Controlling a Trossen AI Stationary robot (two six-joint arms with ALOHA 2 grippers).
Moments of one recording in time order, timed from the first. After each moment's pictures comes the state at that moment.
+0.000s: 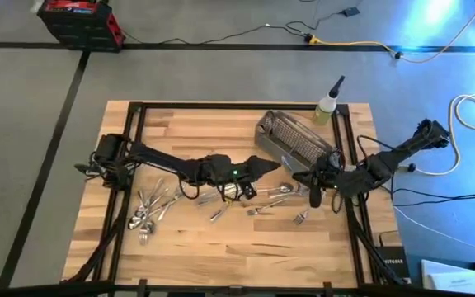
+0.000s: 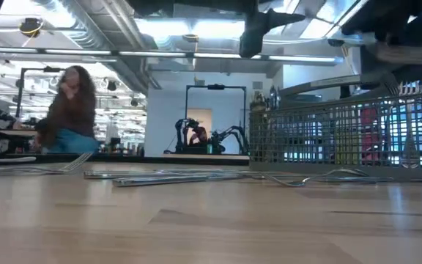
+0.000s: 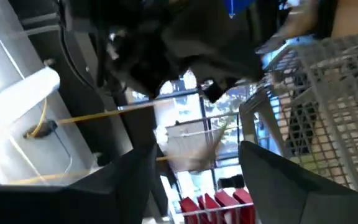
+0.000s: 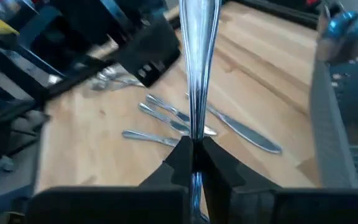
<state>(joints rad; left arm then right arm) -0.10 1.86 1.26 0.68 -0.33 1.78 0.49 0.81 0.67 -0.49 0.61 0.81</state>
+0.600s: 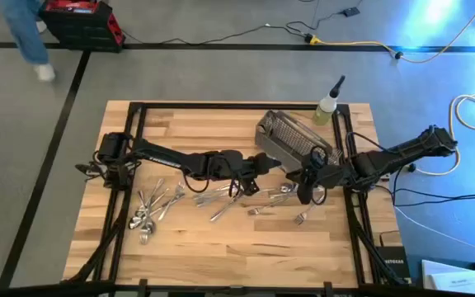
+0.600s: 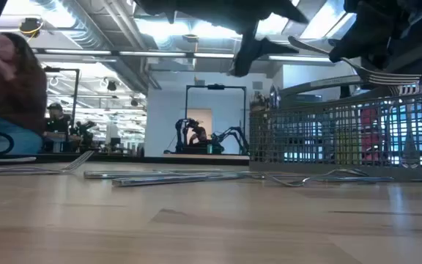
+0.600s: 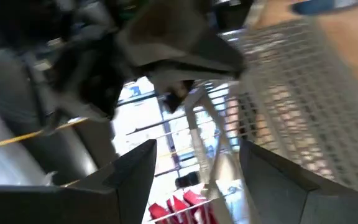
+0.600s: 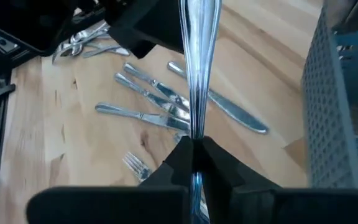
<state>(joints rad) -0.05 1.87 1.31 0.38 -0.31 1.78 0.34 0.90 0.67 -0.47 0.43 0.73</state>
